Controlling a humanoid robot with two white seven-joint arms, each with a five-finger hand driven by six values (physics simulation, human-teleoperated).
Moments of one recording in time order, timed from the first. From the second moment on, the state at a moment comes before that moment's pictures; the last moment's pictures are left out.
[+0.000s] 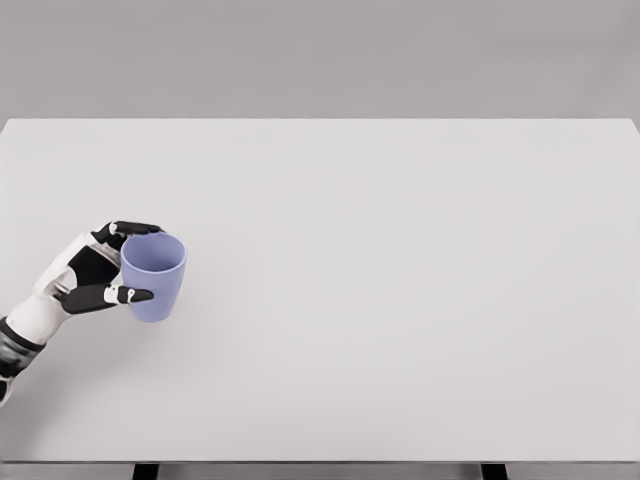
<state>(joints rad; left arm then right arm) -0.10 0.78 -0.55 -1.34 1.11 -0.61 -0.61 0.02 0.00 -0.05 0.00 0.10 -0.09 0.06</state>
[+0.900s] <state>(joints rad) -0.09 0.80 -0.55 -1.34 0.98 -0.61 -0.61 0.02 0.00 -0.05 0.00 0.10 -0.09 0.06</state>
